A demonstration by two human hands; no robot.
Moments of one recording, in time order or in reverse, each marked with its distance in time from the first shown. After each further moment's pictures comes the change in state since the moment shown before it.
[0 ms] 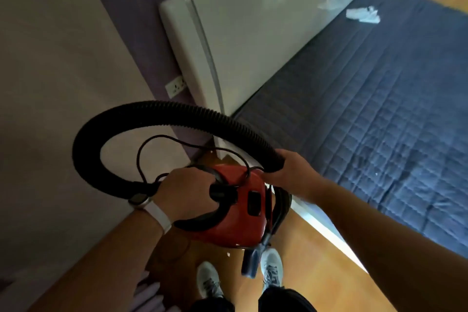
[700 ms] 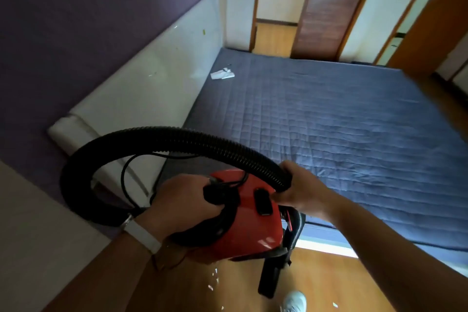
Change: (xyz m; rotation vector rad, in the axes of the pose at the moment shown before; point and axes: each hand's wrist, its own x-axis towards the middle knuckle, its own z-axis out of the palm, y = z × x) left_hand -0.030 0.151 -0.142 -0.155 0.233 0.414; right_hand -0.232 -0.025 -0.106 -0.014 0.552 0.131
